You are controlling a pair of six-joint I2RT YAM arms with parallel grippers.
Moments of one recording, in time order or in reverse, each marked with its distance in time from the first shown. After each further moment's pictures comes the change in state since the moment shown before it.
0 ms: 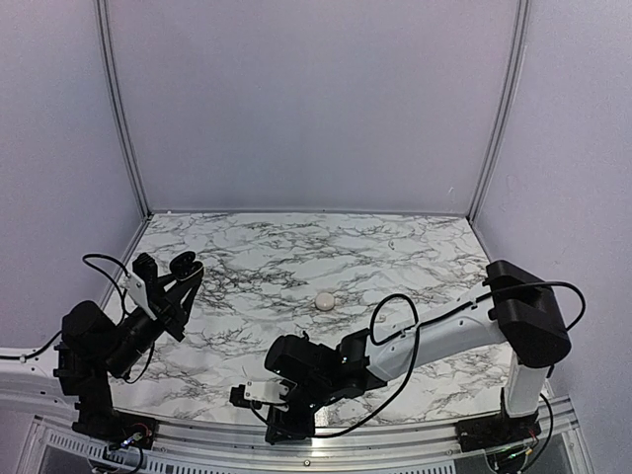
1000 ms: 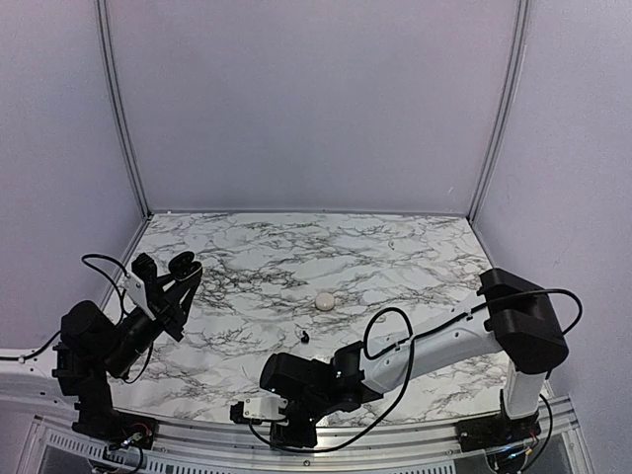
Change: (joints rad) left arm 0.005 -0.018 0.000 -0.020 0.001 0.013; right arm 0.059 0.032 0.023 -0.061 0.115 -0.058
